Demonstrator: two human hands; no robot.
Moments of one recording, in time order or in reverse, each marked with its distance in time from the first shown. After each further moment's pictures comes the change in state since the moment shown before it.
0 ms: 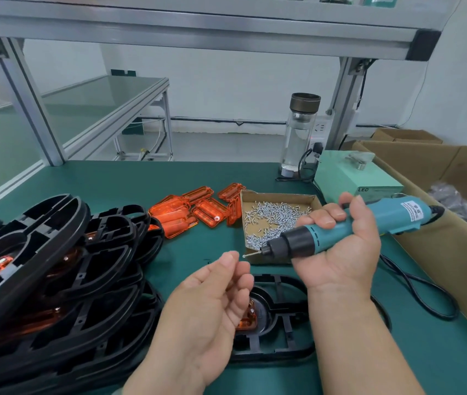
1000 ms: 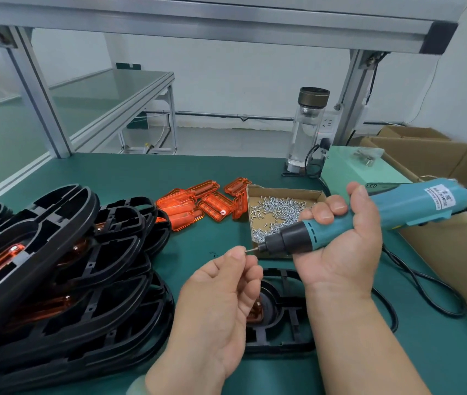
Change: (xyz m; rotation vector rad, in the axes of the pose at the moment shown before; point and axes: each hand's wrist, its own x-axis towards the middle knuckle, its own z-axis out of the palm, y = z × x) left_hand 0.000 -0.009 0.004 -0.054 0.067 0.056; right_hand -0.016 0.010 0.010 -0.109 -0.080 -0.118
